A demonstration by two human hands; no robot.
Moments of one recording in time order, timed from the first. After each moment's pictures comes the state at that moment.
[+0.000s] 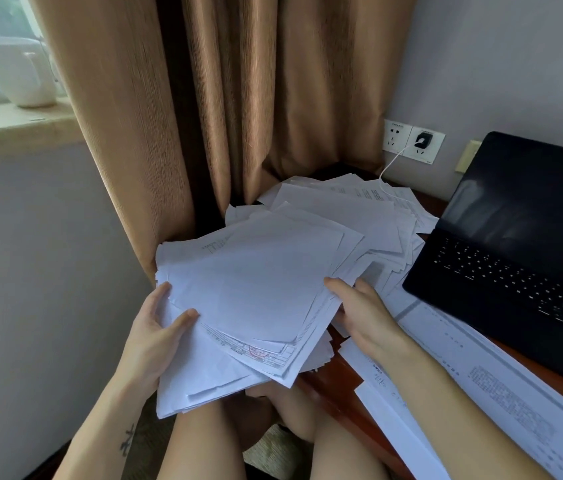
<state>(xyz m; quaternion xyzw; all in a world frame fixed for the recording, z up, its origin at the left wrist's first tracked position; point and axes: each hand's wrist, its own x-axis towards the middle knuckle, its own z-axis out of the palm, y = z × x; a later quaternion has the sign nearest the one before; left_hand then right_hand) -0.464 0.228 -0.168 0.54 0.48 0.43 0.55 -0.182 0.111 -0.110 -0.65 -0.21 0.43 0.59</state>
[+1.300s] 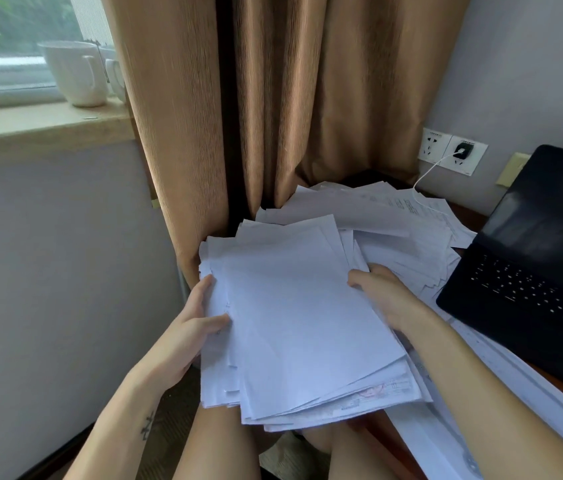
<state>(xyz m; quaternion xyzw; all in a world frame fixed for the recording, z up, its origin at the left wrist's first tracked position) -0.467 0.219 -0.135 0.53 0.45 0.29 0.67 -0.147 0.164 -0.106 -0.74 -0.31 0.40 0.44</state>
